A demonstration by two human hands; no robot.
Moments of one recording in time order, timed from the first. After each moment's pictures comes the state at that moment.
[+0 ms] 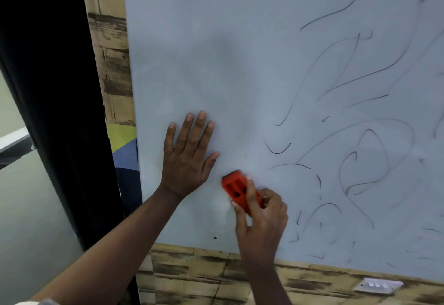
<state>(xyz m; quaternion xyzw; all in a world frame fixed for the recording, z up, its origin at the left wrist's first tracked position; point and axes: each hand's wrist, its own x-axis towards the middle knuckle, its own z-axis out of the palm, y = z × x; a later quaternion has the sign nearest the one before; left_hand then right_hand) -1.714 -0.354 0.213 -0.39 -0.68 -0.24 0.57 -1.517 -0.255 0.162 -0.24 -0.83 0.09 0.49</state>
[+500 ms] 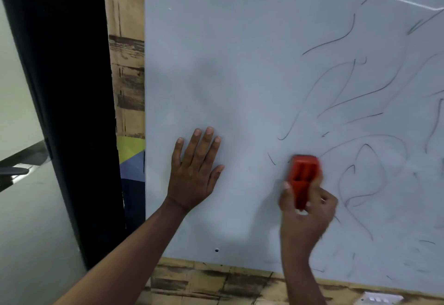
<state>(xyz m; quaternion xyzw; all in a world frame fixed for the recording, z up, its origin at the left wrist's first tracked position) -1.712 -0.352 0.210 -0.39 -0.68 -0.25 0.57 -1.502 -0.217 0.223 -0.32 -0.66 0.28 0.62</state>
